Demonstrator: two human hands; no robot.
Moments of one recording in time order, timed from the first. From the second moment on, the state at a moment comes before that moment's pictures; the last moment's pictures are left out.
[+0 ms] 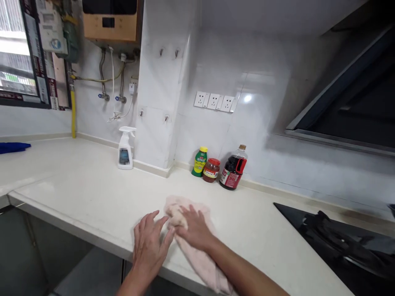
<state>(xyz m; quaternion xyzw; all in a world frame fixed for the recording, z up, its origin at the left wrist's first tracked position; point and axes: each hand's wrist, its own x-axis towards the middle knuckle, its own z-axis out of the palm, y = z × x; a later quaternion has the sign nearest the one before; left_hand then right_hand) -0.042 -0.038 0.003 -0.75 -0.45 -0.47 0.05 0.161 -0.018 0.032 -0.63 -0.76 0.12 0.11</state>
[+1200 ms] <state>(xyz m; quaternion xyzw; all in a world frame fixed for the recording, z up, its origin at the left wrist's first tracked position) -0.058 -0.048 0.020 -0.67 -0.40 -0.58 -0.23 0.200 -0.116 0.009 -0.69 -0.70 0.10 0.12</state>
